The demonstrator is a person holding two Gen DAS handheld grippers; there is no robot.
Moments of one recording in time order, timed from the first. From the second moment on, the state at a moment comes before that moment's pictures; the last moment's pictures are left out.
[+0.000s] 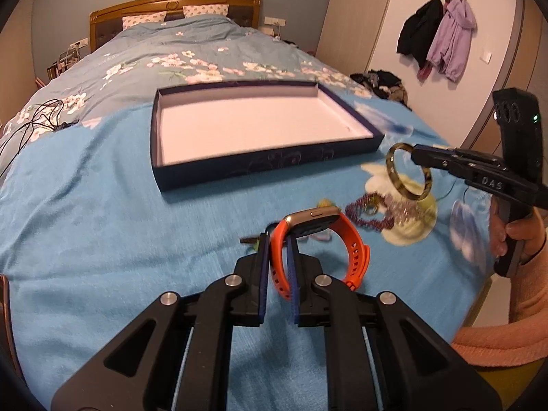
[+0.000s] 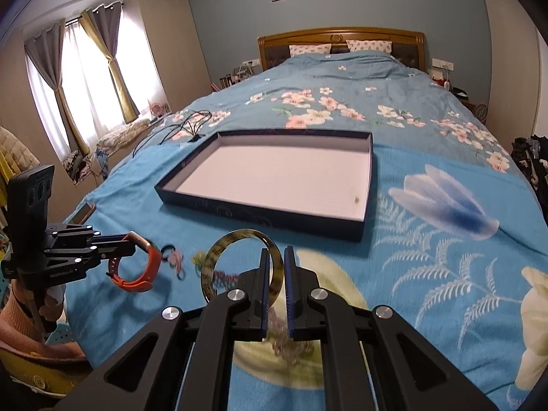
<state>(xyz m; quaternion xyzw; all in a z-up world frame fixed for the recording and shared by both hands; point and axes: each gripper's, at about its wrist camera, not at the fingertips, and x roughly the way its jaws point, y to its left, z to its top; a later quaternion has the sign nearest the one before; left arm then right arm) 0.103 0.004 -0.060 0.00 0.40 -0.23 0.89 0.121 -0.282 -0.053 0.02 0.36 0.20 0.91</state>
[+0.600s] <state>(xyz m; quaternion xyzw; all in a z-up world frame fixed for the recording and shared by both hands) 0.219 0.011 -0.010 0.00 0.37 -0.18 0.91 0.235 -0.268 -0.027 0.01 0.34 0.19 0.92</state>
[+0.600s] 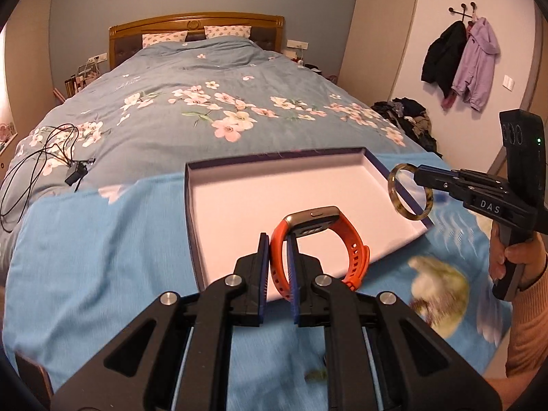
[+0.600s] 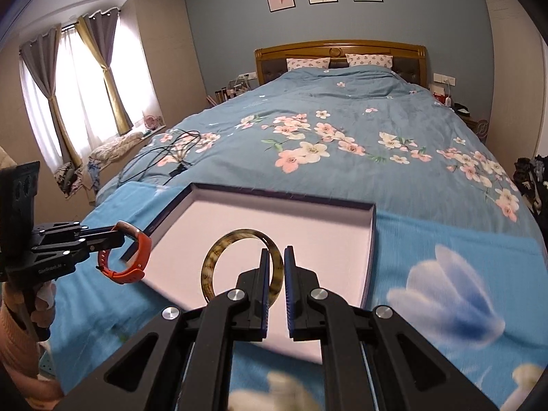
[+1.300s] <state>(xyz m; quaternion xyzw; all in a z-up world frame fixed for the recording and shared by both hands) 0.368 -0.015 -0.060 0.00 0.43 -0.16 0.89 0.348 -0.255 -0.077 0.02 0.43 0.14 0.89</state>
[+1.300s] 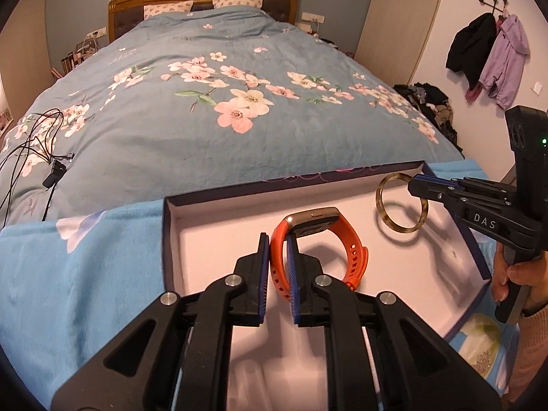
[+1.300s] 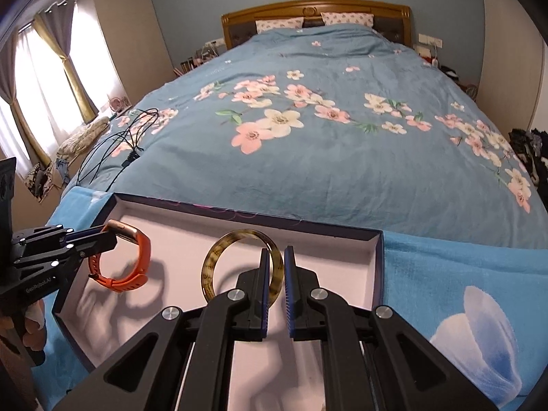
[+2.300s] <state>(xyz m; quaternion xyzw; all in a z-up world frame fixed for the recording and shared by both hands) 0.282 0.000 -0.024 0.02 0.34 -0.14 0.93 0.209 -0.261 -0.030 -0.04 0.34 0.22 0.91</state>
